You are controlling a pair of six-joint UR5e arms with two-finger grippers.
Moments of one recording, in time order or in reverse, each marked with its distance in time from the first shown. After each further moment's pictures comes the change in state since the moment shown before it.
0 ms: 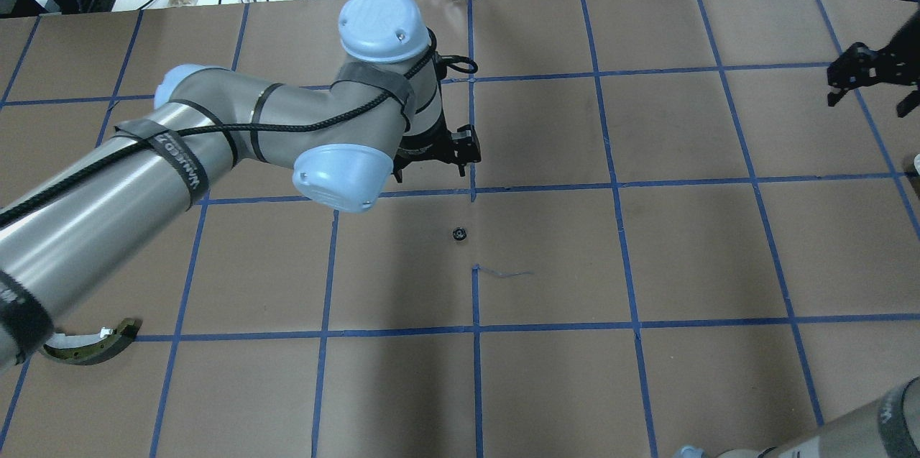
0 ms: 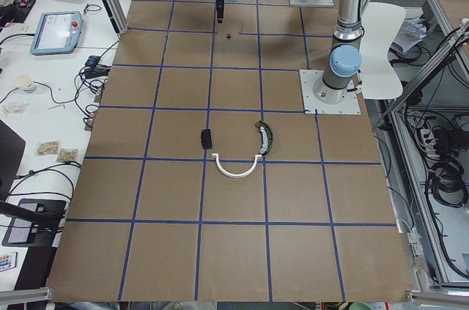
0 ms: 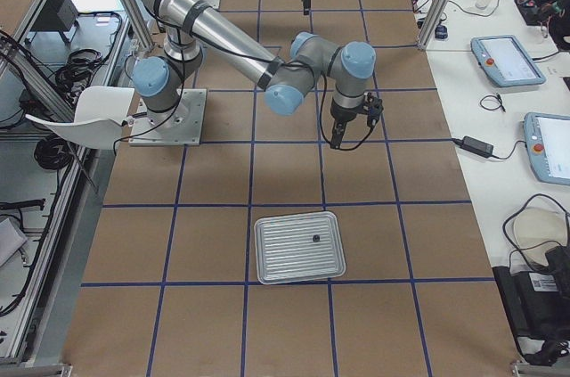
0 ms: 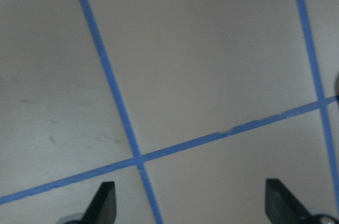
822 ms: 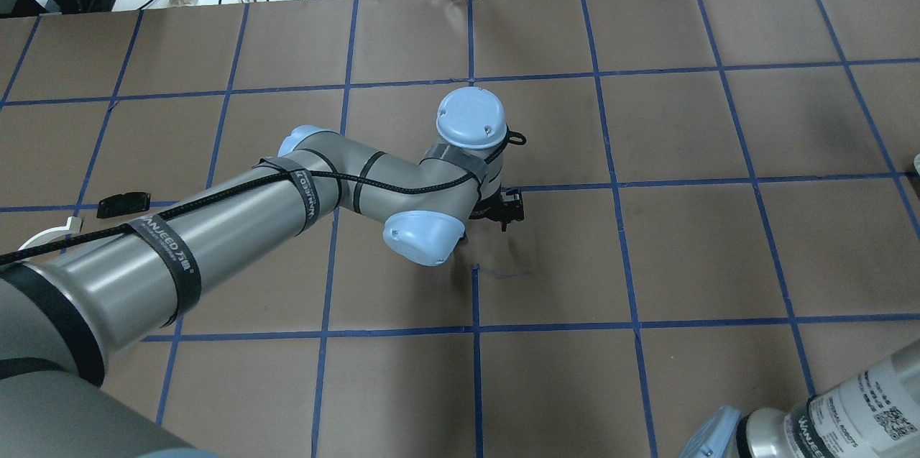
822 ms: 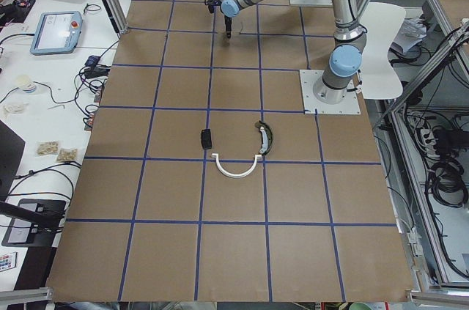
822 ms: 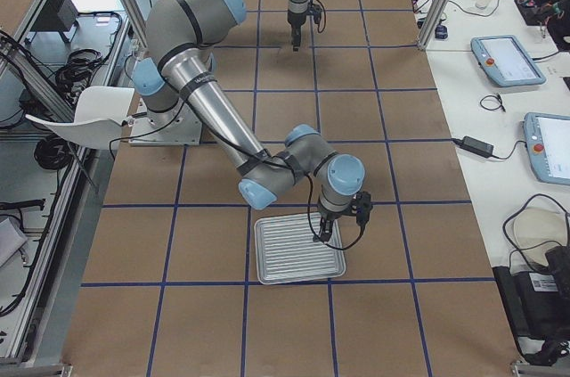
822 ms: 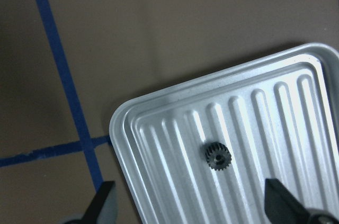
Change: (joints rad) left arm -0.105 -0.175 -0.046 0.133 0.021 -0.098; right arm -0.272 0.276 -0.170 -0.068 -0.003 -0.315
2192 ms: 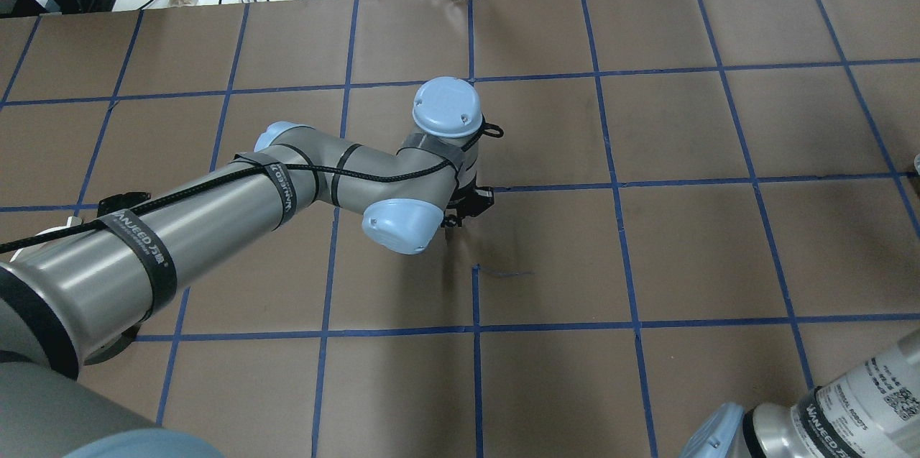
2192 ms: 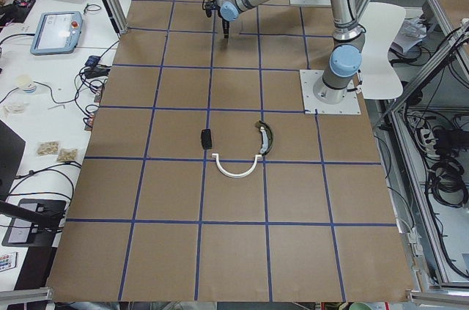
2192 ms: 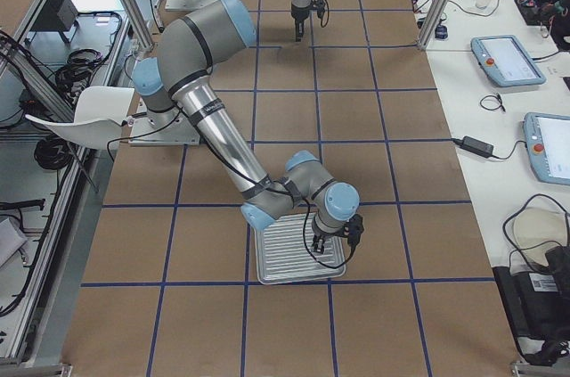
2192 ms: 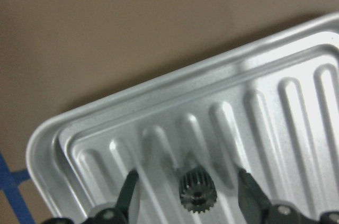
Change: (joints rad) left arm 0.085 0.046 -0.007 -0.036 0.054 0.111; right arm -0.018 0.093 0.005 -0.071 -0.041 0.027
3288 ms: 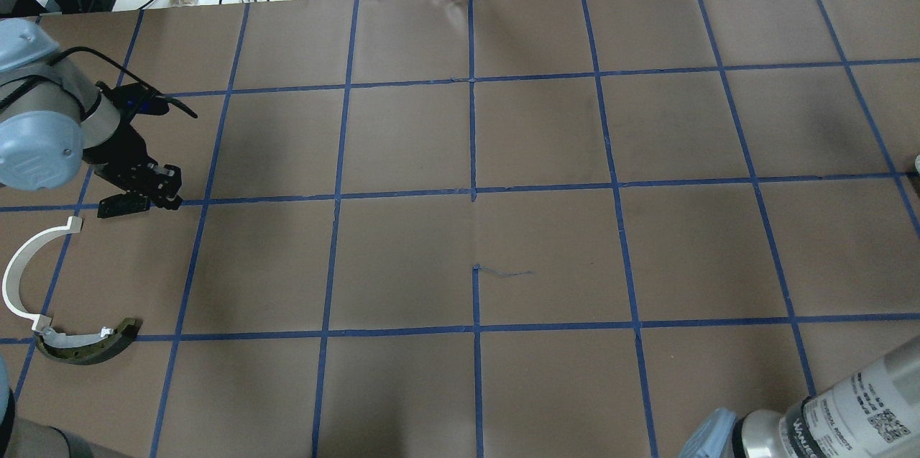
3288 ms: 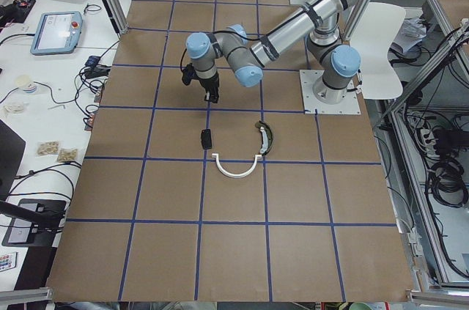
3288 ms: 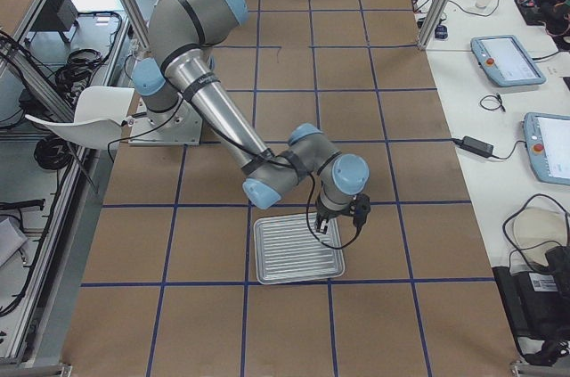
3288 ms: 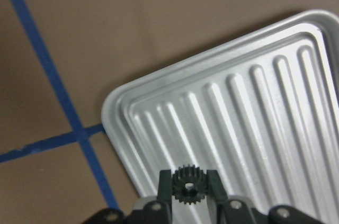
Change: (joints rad) left arm 0.876 0.158 -0.064 -0.184 -0.024 1.089; right arm 0.103 -0.152 -0.004 0.197 -0.009 0.156
